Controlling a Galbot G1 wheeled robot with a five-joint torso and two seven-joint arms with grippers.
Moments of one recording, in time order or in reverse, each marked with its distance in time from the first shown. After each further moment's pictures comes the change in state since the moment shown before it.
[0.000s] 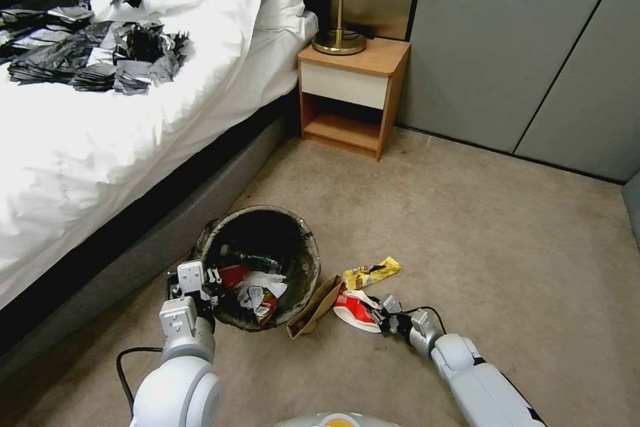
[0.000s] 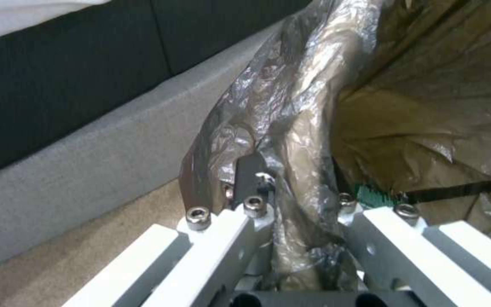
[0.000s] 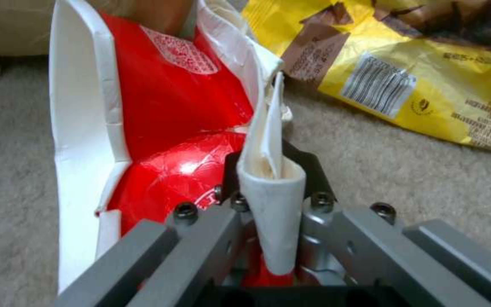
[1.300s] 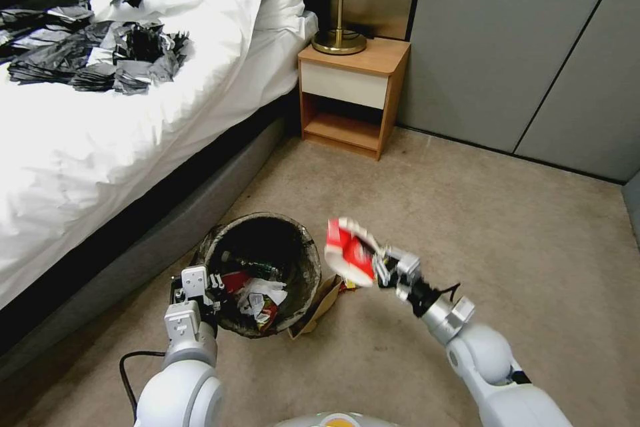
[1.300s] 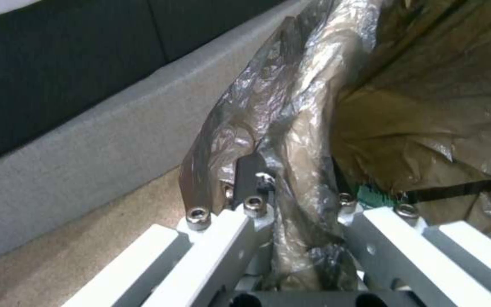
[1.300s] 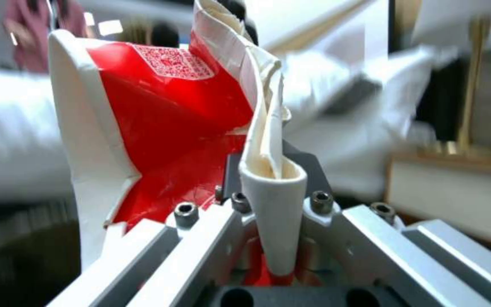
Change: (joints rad) left arm 0.011 0.006 0.016 0.020 0.015 -0.003 0.000; right arm -0.348 -0.084 0.092 1.100 0.397 0.058 0.043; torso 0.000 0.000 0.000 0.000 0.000
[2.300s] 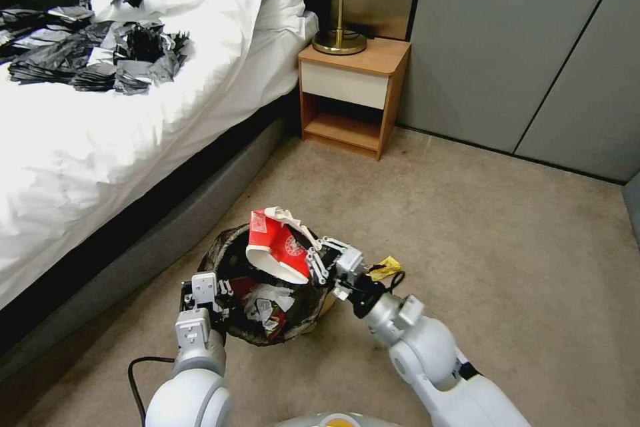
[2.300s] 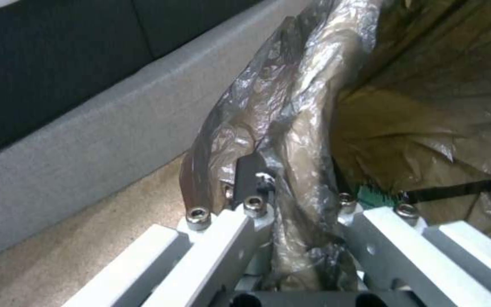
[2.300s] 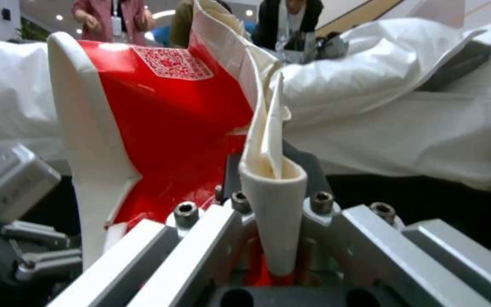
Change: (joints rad) left arm 0.036 -0.009 0.038 -0.013 0.049 -0.016 0.004; right arm 0.107 0.051 -0.296 -0.114 -0.159 -0.033 0.103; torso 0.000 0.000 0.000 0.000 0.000
